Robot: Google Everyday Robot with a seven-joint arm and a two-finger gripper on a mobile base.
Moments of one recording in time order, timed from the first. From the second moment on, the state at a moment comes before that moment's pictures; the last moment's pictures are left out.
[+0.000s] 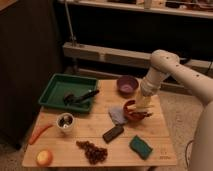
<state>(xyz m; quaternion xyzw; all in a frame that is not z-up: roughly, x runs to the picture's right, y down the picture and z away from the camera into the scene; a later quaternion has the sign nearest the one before) 0.181 0.078 0.760 -0.44 -0.19 0.00 0.88</state>
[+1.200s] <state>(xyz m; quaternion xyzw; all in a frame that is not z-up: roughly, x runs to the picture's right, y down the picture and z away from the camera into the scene) 0.186 0.086 0.787 -0.45 -0.20 0.00 0.87</state>
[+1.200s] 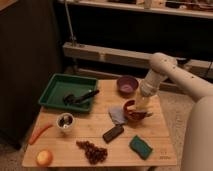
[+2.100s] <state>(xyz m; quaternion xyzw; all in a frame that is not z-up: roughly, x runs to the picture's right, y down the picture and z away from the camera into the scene) 0.174 0.084 0.787 -0.44 -0.20 -0.01 0.88</state>
